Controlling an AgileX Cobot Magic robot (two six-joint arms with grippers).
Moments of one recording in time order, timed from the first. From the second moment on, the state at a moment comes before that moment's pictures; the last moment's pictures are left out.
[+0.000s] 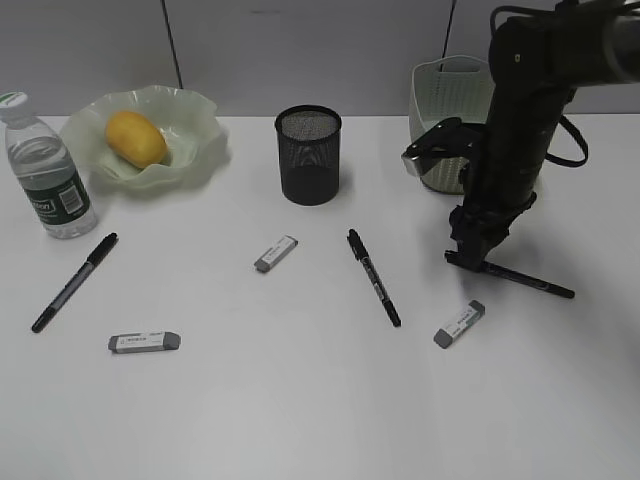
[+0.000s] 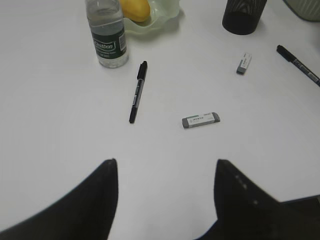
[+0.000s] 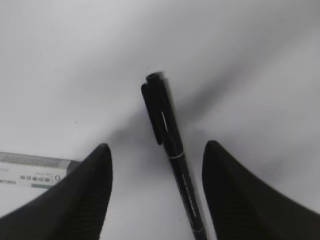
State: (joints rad) left arm -0.07 0.10 -0.53 -0.15 1.07 0.09; right arm 0.33 2.14 -1.49 -0.01 0.95 -0.53
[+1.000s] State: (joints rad) left arm -0.07 0.10 -0.53 -0.15 1.07 0.09; right arm 0.33 2.23 -1.51 0.00 0.90 -0.50
